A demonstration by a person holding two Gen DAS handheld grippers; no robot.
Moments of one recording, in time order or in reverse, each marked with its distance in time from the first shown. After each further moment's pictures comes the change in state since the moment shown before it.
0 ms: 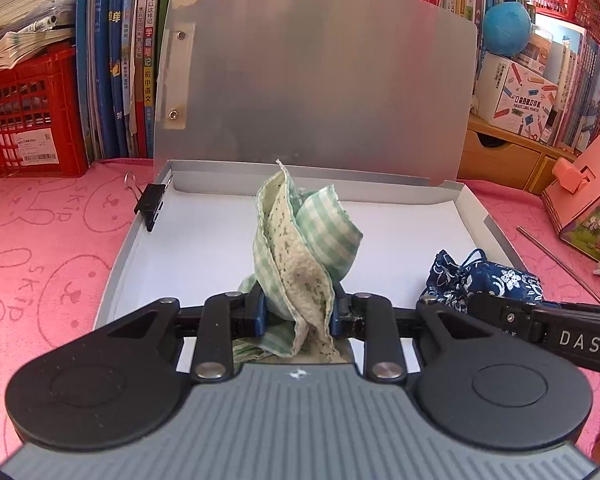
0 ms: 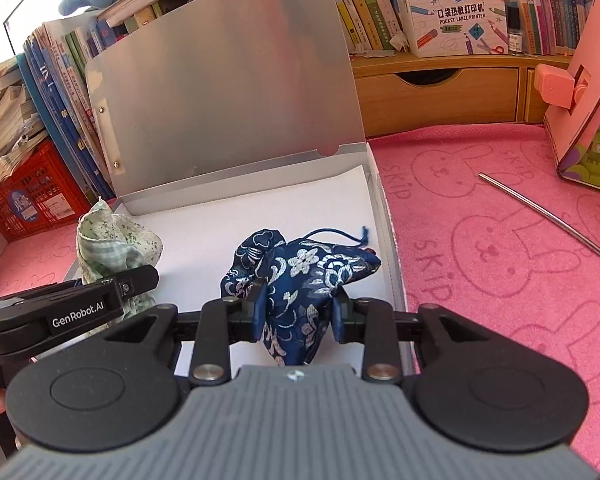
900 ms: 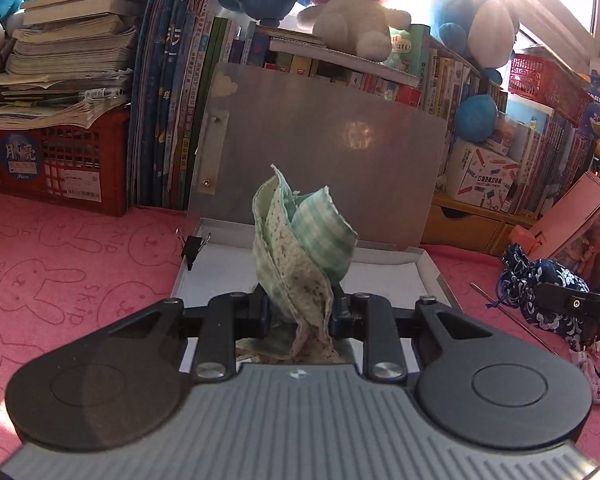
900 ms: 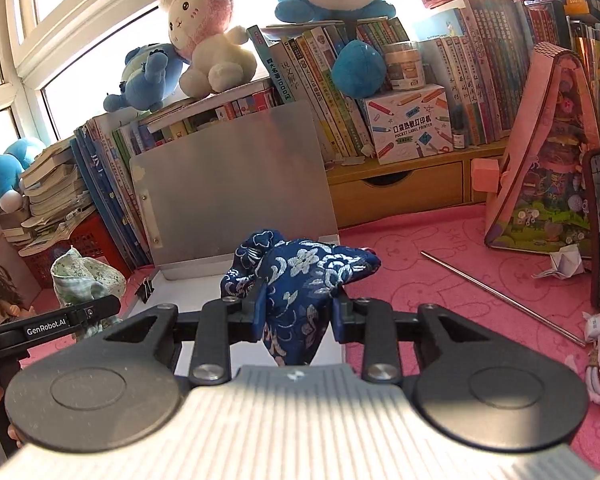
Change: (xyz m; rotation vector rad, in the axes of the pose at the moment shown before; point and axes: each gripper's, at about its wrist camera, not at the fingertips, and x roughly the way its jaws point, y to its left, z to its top) left arm -0.096 0.013 0.007 -0.075 -0.150 -0.039; right arm -0.115 -0.016 0.011 -0.005 -0.218 0.027
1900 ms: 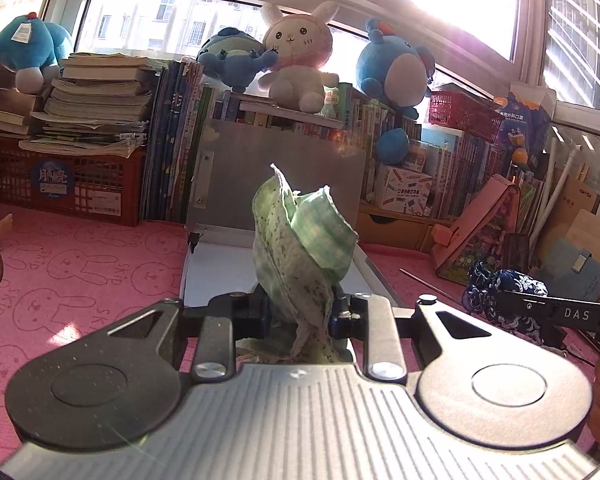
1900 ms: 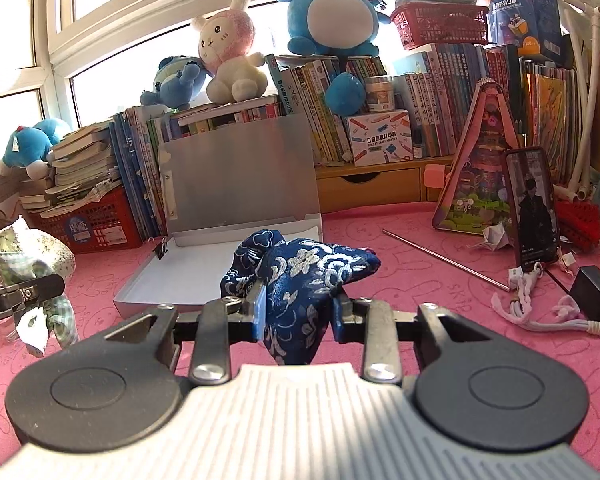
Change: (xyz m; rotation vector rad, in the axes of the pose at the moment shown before) left arm -0.175 -0.007 -0.078 0.046 -0.159 -0.109; right arm -0.129 0.014 -0.074 -0.068 -0.091 -0.062
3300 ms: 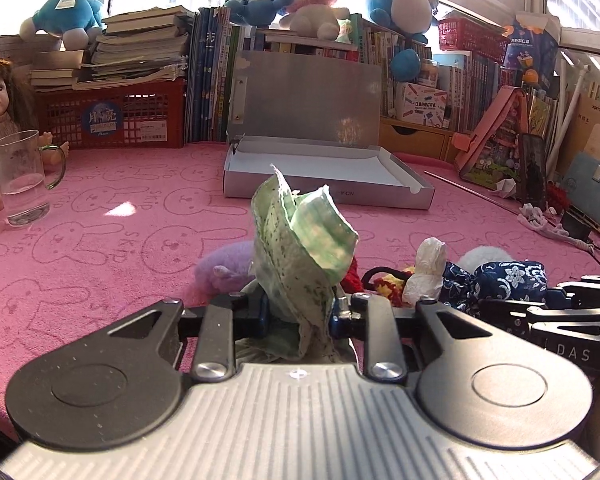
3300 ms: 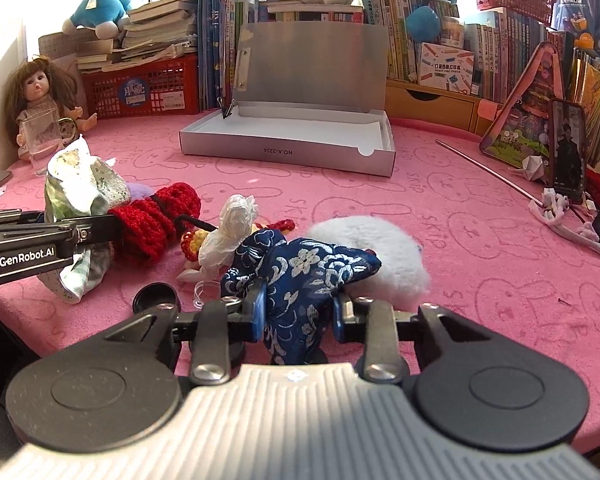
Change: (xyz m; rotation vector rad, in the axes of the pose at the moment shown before) left arm -0.073 -0.010 -0.126 0.080 0.100 0.123; right arm -0.056 0.075 -0.124 -0.251 0.160 0.054
